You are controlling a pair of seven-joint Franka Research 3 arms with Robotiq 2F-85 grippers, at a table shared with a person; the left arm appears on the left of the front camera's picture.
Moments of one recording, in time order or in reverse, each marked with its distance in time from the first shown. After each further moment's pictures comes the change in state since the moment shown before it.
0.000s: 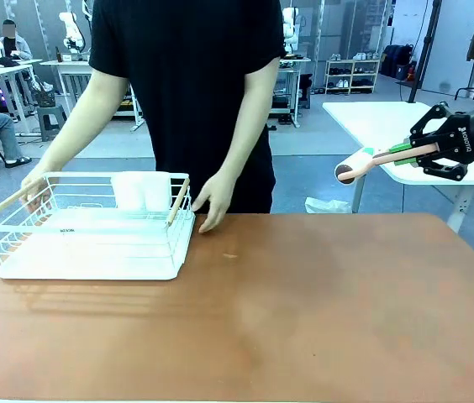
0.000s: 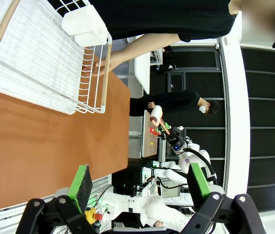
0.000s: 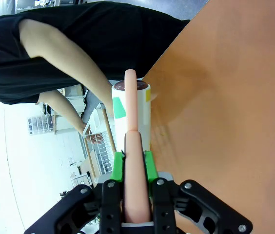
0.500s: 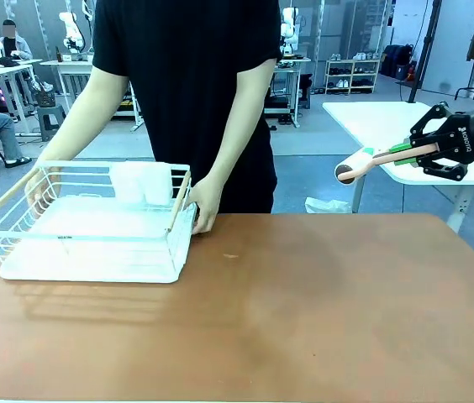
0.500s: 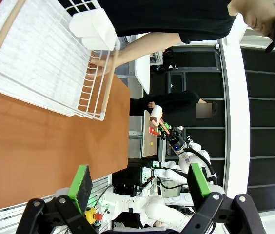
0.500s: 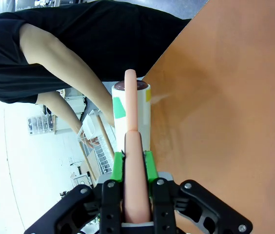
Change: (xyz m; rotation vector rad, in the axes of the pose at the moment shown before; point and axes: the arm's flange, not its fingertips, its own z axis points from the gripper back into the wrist) left arm 0.000 0.000 0.000 0.000 0.000 0.000; right arm 0.000 0.000 0.000 0.000 0.000 0.000
